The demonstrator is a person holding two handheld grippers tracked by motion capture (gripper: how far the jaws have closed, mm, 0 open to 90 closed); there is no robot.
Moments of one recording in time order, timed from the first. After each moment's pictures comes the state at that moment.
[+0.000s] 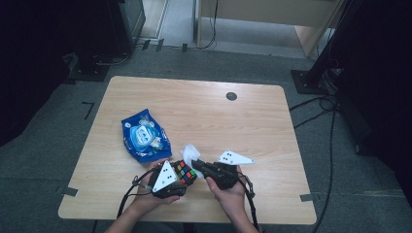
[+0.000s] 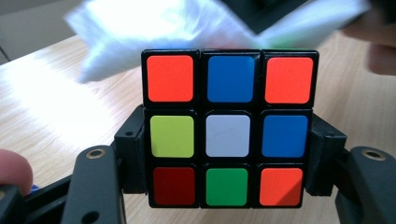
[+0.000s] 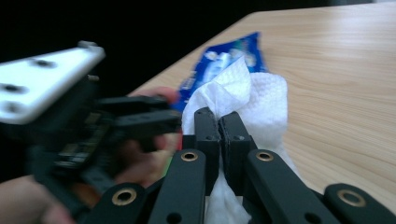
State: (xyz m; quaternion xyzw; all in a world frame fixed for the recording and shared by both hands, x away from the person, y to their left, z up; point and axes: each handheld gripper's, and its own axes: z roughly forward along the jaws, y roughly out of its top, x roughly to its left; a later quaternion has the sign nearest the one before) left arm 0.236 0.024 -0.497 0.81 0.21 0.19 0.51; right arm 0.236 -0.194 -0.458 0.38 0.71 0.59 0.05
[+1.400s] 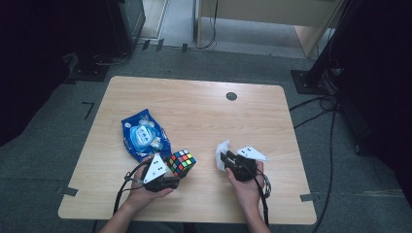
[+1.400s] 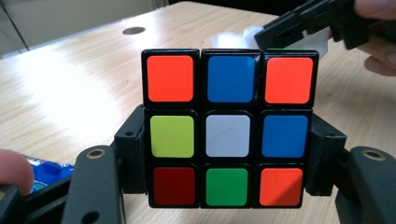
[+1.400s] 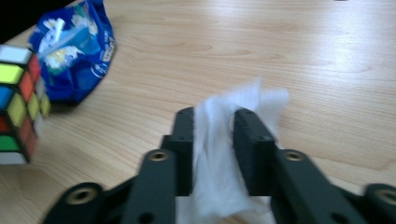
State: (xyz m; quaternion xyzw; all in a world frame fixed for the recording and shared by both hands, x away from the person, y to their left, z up) left arm 0.251 0.045 -0.493 0.80 0.25 0.19 0.52; right arm 0.260 -0.251 -0.485 0.53 0.69 0.46 0.19
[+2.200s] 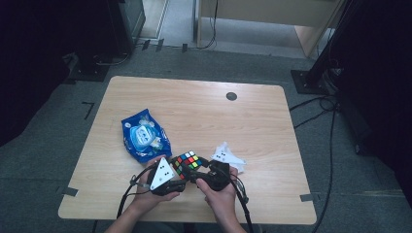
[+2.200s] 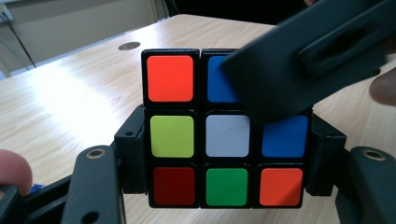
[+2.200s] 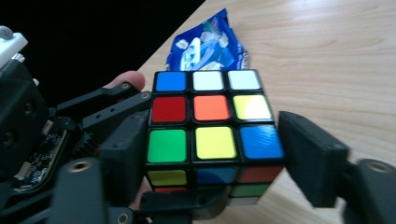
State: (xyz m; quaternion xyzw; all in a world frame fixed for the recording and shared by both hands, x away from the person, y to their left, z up) left arm 0.237 0.025 -0.489 0.79 0.23 0.21 0.53; right arm 0.237 -0.173 -0.465 0.50 0.67 0.55 0.03
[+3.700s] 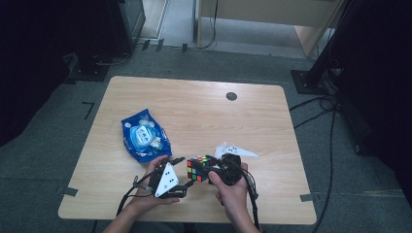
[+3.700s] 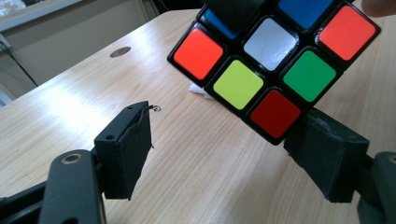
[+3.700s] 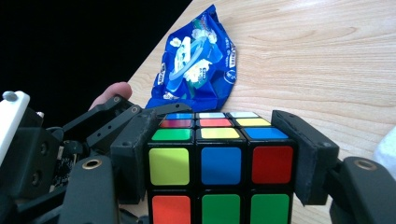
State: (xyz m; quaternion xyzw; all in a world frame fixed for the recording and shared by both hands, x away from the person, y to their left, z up) left arm 0.231 0.022 -0.496 0.81 0.16 0.25 0.50; right arm 0.247 -0.204 -0.451 0.52 0.67 0.53 -0.01
